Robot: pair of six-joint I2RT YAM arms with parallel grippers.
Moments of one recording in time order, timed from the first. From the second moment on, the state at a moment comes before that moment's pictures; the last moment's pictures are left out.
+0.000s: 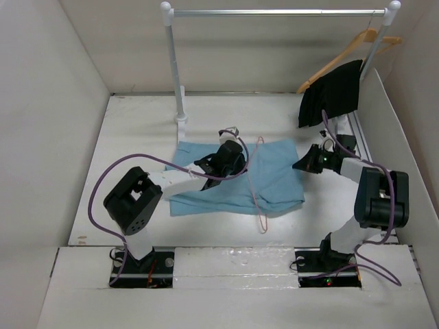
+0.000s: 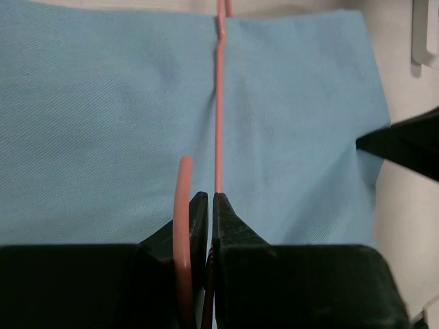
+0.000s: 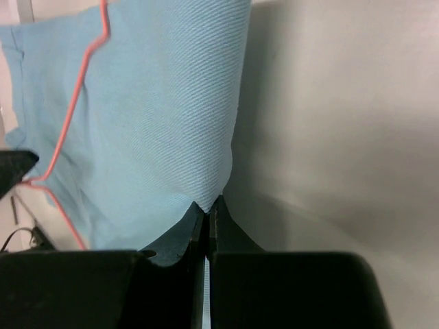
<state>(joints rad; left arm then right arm) -0.85 1.72 1.04 0.07 -0.24 -0.80 -0.19 1.59 0.76 -0.09 -0.77 0.24</state>
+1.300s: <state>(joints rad) -0.79 1.60 1.31 -0.36 -0.30 -0.70 -0.20 1.36 0.77 -0.32 -0.63 0.07</state>
